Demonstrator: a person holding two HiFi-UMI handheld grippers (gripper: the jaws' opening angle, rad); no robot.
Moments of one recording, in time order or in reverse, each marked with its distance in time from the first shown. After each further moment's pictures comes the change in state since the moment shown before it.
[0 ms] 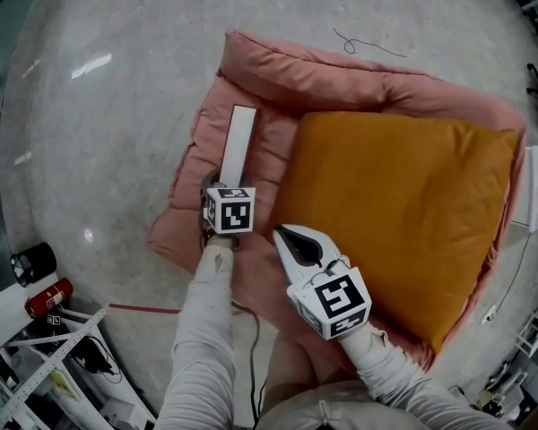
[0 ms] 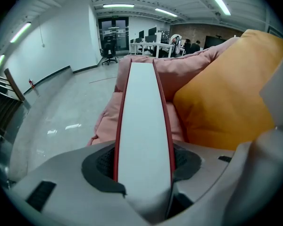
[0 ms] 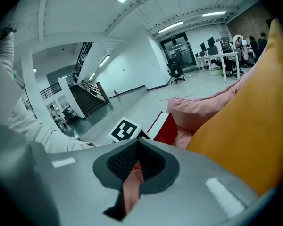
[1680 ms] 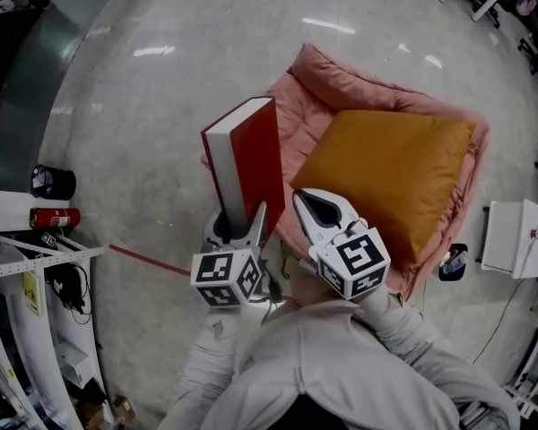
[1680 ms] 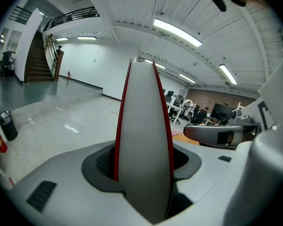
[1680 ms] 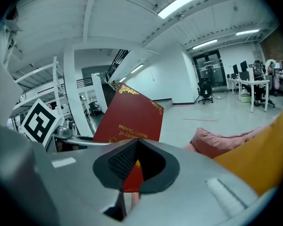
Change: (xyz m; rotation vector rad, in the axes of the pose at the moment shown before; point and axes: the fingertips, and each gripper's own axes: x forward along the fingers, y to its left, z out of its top) left arm -0.415 -0.060 -0.051 -0.488 -0.573 0.000; right arm -0.153 0.148 0.047 -0.295 -0.104 0.231
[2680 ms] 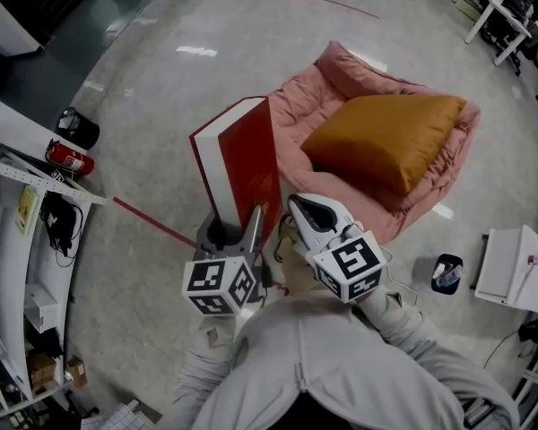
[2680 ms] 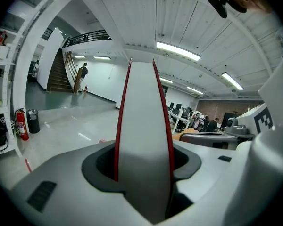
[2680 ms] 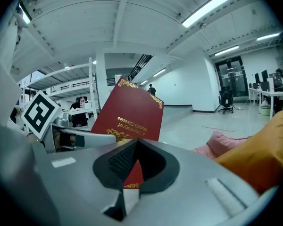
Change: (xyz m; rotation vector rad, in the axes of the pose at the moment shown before) left arm -0.214 -0.076 -0.088 -0.049 -0.207 0.153; right arm -0.163 0.140 -0.069 -0.174 -0.039 0.209
